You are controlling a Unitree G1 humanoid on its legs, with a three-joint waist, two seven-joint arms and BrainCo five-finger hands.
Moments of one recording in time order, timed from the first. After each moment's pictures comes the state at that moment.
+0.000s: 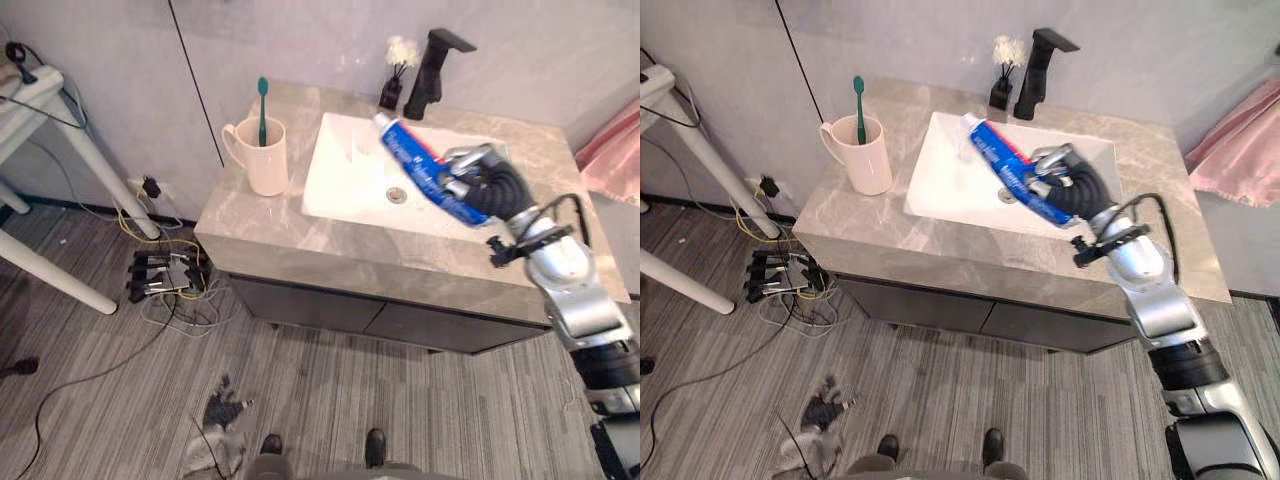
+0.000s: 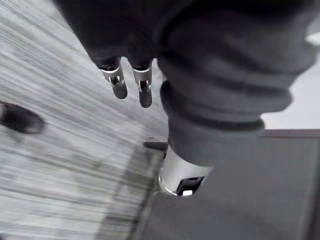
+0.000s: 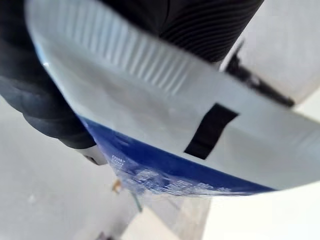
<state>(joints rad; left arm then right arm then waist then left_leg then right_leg) 0.17 0.13 0.13 0.59 -0.27 -0.17 0.05 -0.39 -0.72 0.06 -0.03 0.17 -0.25 0.09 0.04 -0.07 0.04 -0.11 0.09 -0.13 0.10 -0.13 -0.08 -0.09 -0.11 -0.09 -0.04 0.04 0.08</state>
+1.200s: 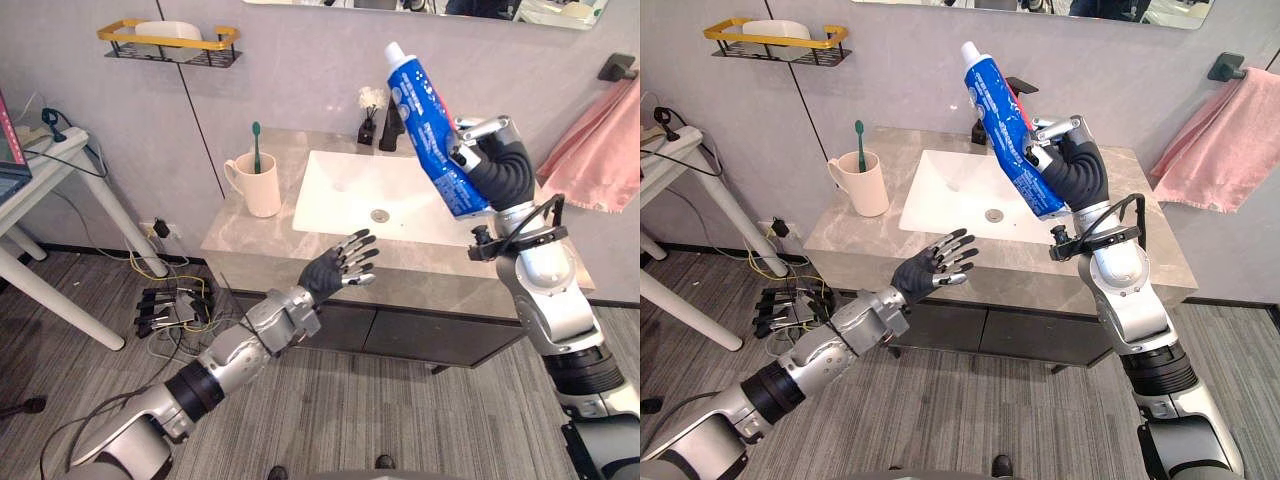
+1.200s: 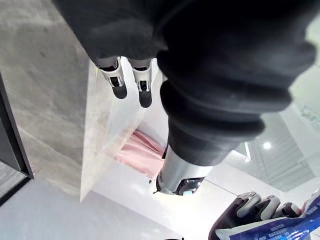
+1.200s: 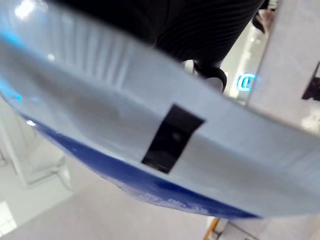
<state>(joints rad) -0.47 0.49 -0.76 0.08 -1.09 -0.09 -0.08 -0.45 -0.59 0.14 -0.18 0.34 -0.23 -0.05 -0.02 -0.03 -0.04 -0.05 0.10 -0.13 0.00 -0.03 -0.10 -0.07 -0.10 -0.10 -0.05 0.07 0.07</state>
